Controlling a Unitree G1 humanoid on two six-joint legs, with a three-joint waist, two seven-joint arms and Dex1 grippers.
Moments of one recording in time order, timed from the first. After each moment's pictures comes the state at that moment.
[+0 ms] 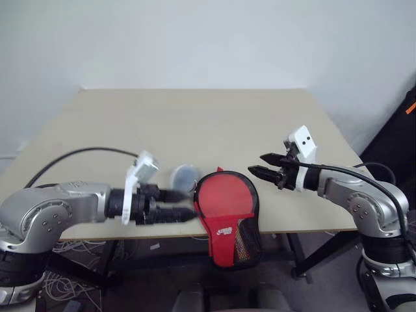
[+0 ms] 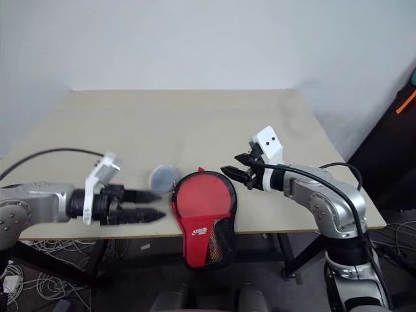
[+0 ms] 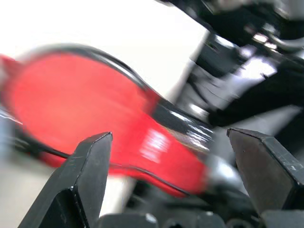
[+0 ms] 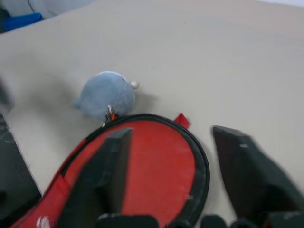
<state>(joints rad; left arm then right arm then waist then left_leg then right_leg) -0.35 0.93 0.09 -0.27 -0.95 1.01 -0.87 -0.51 -0.47 0.06 -0.34 0.56 1.02 0.52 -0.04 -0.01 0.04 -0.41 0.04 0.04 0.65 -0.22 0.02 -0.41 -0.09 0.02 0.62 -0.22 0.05</state>
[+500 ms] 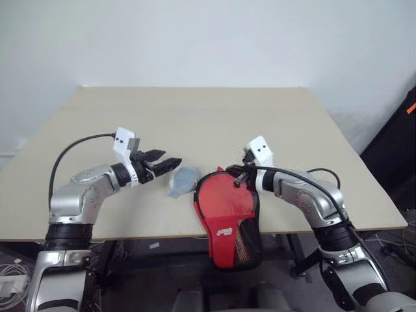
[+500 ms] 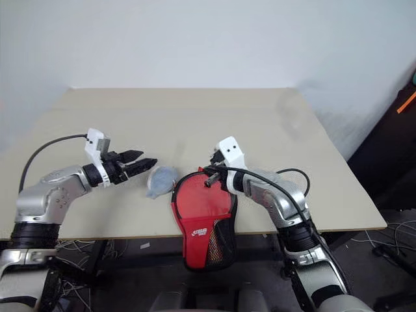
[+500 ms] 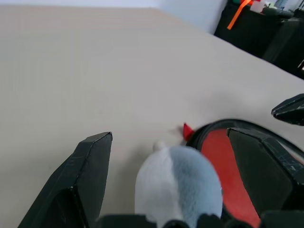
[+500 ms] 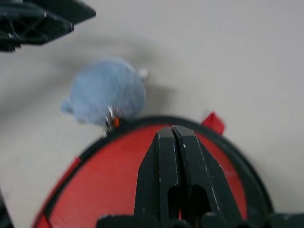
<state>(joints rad) -0.44 0.63 0.09 0.23 -0.56 0.60 -0.80 -0.56 -0.25 0.28 -0.06 0.36 0.86 0.46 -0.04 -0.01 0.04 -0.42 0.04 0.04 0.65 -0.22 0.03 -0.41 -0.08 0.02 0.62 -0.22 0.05</state>
